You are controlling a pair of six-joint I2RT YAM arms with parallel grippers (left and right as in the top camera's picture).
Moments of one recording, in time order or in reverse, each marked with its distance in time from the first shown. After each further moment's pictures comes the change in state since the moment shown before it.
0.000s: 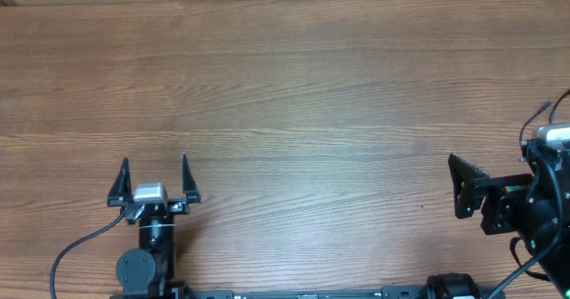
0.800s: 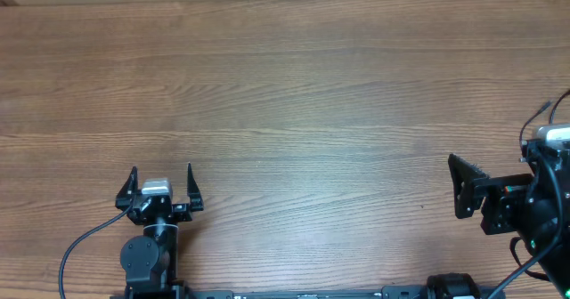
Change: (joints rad) left arm 0.012 -0.001 0.000 -0.187 0.000 0.007; right arm 0.000 0.000 0.000 0.001 0.000 0.000
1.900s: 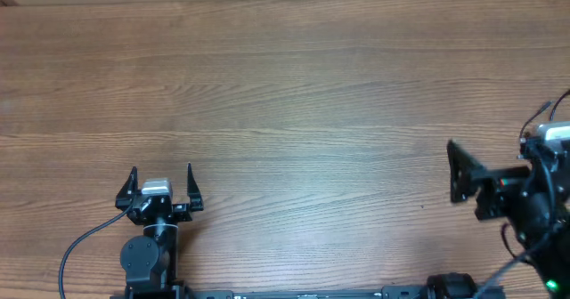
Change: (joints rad) left arm 0.000 -0.001 0.000 0.000 0.000 0.001; right arm -0.001 -0.118 -0.254 0.330 0.010 0.000
